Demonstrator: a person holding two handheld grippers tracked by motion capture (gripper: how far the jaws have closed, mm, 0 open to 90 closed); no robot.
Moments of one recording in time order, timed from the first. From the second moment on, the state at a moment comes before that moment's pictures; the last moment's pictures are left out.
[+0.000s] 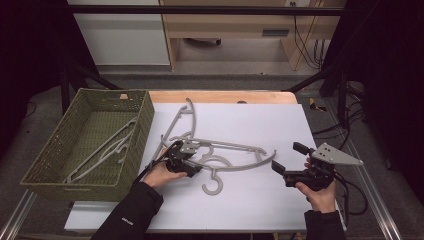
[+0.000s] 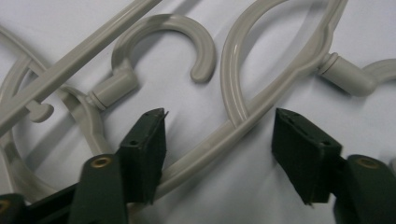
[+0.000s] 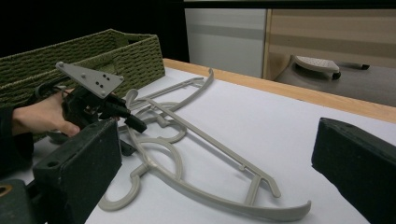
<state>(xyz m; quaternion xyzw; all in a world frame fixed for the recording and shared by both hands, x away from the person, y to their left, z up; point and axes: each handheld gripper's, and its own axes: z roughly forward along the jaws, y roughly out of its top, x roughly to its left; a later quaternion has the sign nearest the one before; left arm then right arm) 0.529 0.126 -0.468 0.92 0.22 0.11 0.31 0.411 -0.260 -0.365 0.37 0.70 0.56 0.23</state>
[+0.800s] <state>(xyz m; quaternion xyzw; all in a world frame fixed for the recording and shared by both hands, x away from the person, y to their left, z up) 0.489 0.112 -0.451 0.95 0.16 0.07 0.24 0.410 -0.261 -0.364 0.37 0.70 0.56 0.23</state>
